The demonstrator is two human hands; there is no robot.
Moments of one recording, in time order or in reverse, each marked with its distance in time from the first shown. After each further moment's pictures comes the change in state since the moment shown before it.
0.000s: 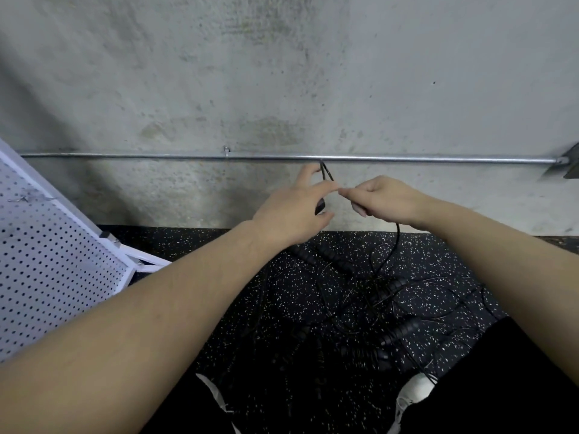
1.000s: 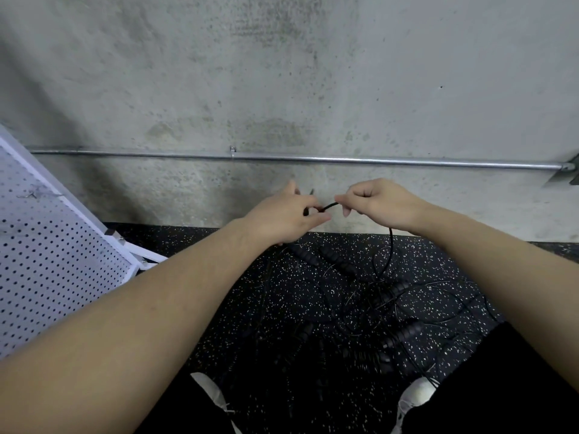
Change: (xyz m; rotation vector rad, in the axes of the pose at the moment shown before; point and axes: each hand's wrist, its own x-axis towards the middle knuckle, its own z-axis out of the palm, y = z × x) left_hand -0.003 -0.023 -0.005 0.000 -0.183 -0.151; right_hand 0.006 -0.004 0.011 0.021 0.062 -0.093
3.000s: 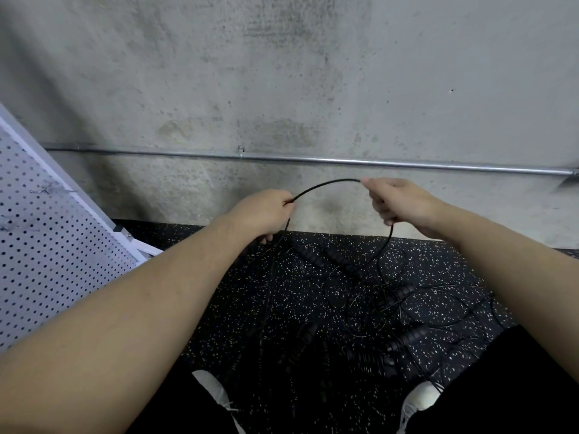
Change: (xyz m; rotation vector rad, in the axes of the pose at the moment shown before) left_hand -0.006 -0.031 -0.010 -0.151 -0.024 -0.222; right_hand 0.008 0.016 -0.007 0.305 -0.009 0.172
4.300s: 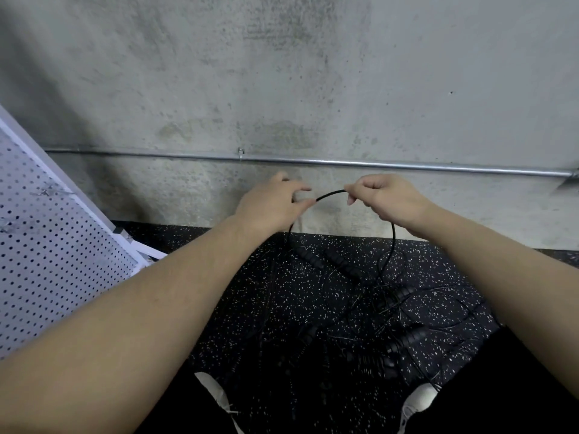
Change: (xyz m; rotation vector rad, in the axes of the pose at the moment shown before) left_hand 0.013 0.002 0.004 0.129 0.241 0.202; right_hand -0.004 -0.019 0.016 -0.127 0.107 -0.121
